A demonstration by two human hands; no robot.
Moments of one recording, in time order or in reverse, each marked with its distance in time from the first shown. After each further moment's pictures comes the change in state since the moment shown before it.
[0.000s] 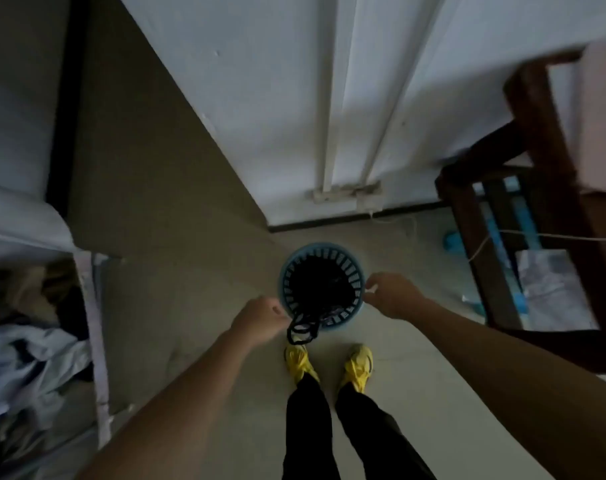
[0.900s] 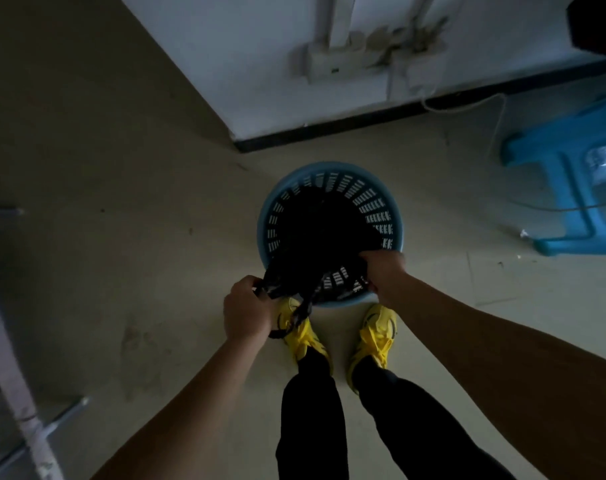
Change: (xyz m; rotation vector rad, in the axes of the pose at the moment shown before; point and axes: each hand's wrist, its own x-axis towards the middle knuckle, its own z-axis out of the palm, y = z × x) left_hand 0.264 -0.126 0.159 -0.312 0.333 -0.216; right_hand 0.258 0.047 0.230 1.138 0.081 0.694
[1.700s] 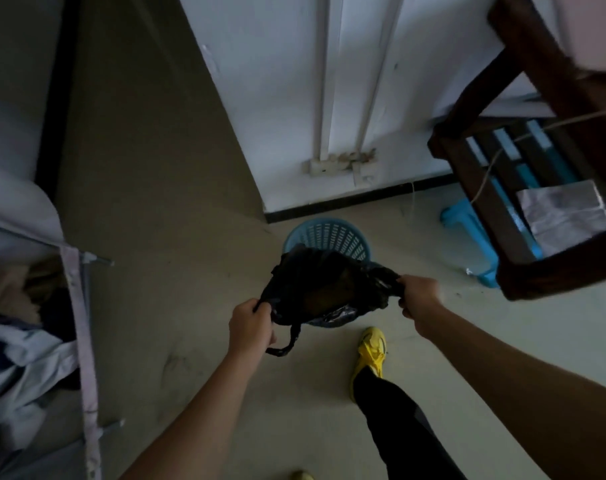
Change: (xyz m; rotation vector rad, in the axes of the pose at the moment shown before) left_hand -0.249 -0.016 -0.140 -0.422 0.002 0.166; right_hand -0.254 0.071 -0.134 0.223 0.139 -0.341
